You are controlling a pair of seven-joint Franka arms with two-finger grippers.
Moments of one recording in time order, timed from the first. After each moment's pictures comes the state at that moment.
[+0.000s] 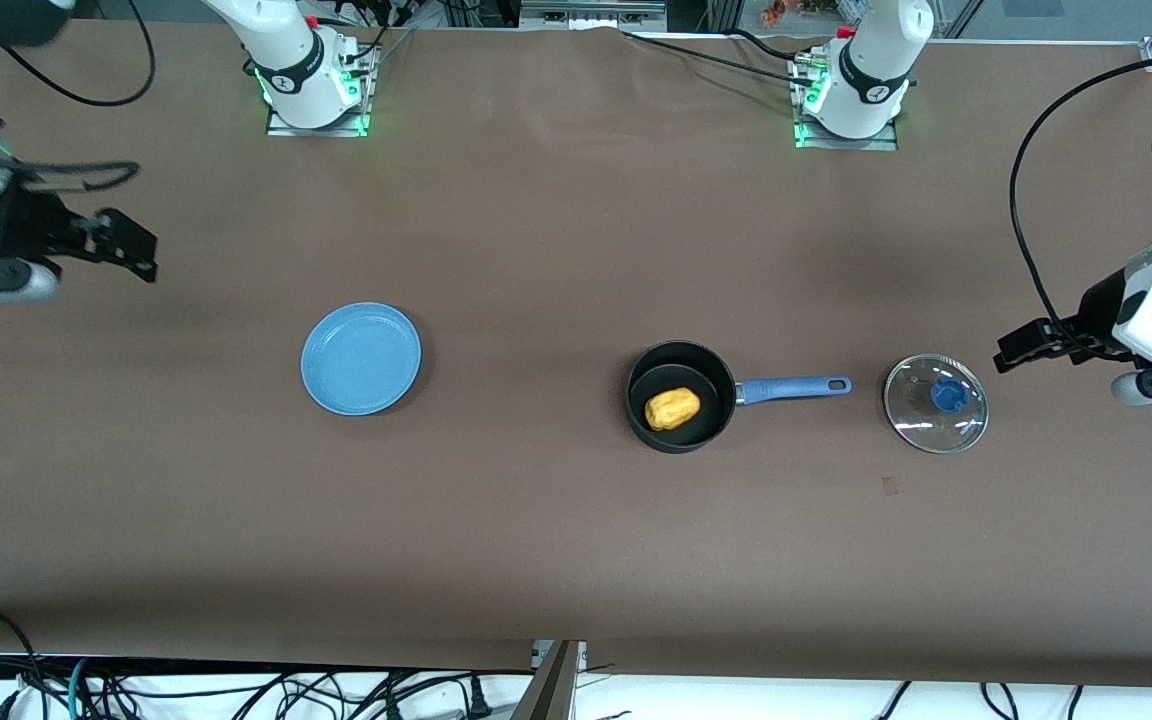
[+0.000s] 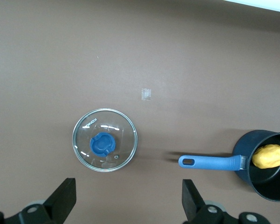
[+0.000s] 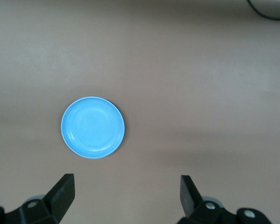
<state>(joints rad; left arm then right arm) 0.02 0.18 0.02 -1.66 -0.06 1.88 -0.11 0.02 0.11 0.11 -1.43 -0.08 1.54 0.04</state>
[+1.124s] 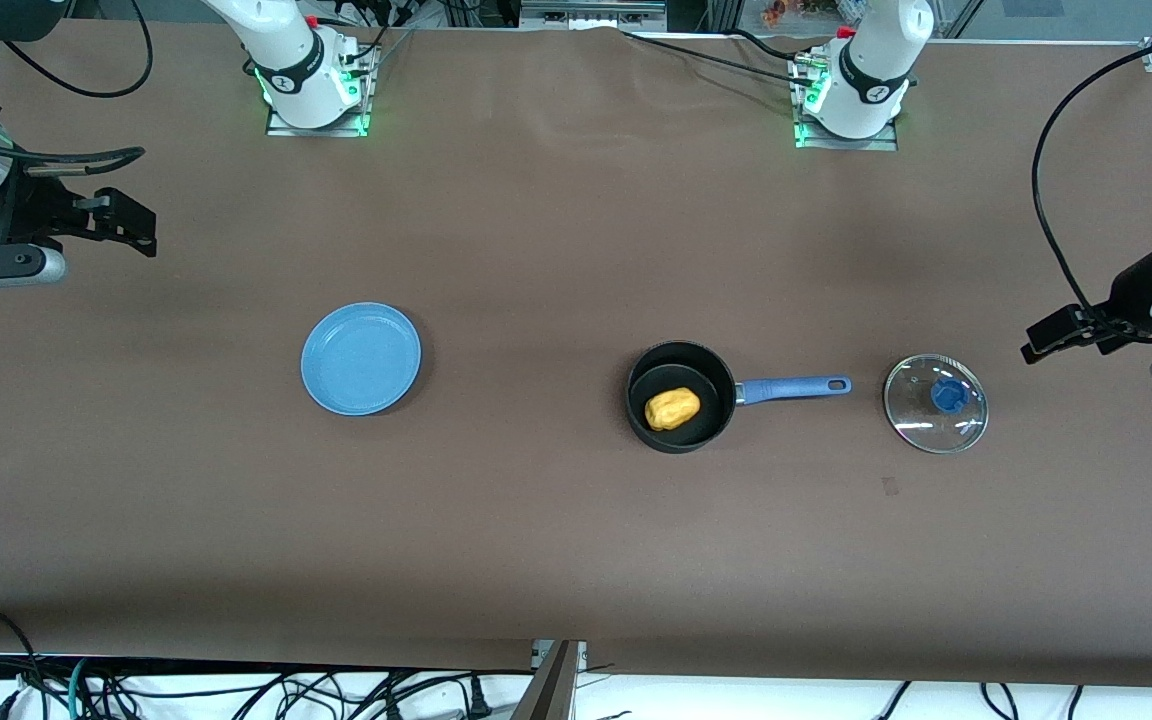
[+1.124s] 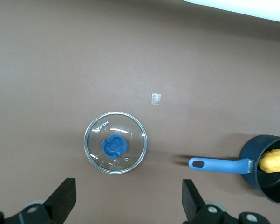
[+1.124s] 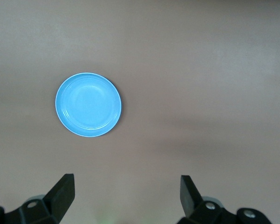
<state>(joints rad) 0.02 0.13 0.07 -1.70 -0.06 1.91 -0.07 0.02 0.10 0.10 -1.47 -0.08 1.49 0.00</state>
